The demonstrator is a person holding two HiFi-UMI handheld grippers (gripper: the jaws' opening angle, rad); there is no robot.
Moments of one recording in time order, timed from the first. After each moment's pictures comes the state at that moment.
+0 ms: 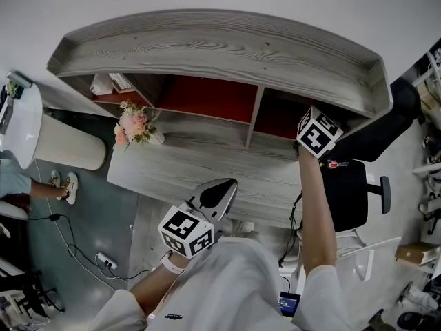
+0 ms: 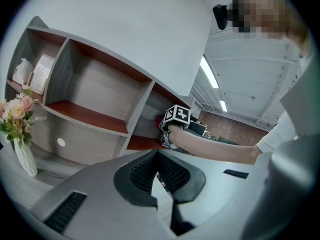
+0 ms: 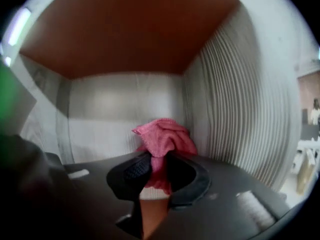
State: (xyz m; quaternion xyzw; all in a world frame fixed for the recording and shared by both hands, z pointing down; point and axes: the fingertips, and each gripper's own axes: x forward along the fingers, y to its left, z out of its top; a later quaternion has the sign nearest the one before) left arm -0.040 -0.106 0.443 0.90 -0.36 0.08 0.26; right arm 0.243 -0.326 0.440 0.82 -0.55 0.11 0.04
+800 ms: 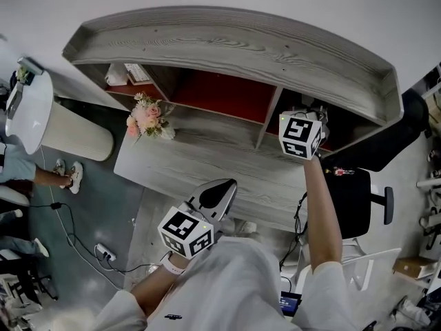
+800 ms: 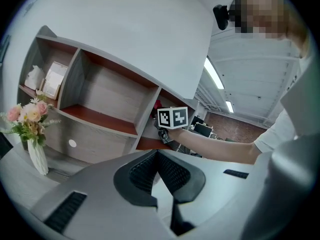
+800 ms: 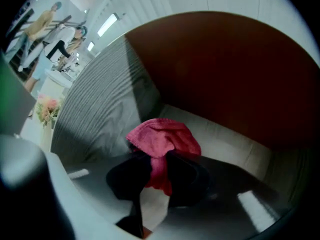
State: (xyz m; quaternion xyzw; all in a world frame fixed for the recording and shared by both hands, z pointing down) left arm -0.067 -0.099 0.438 0.88 -0.39 0.08 0.25; right arm 0.086 -0.357 0.383 0.64 -0.74 -0.18 0.13
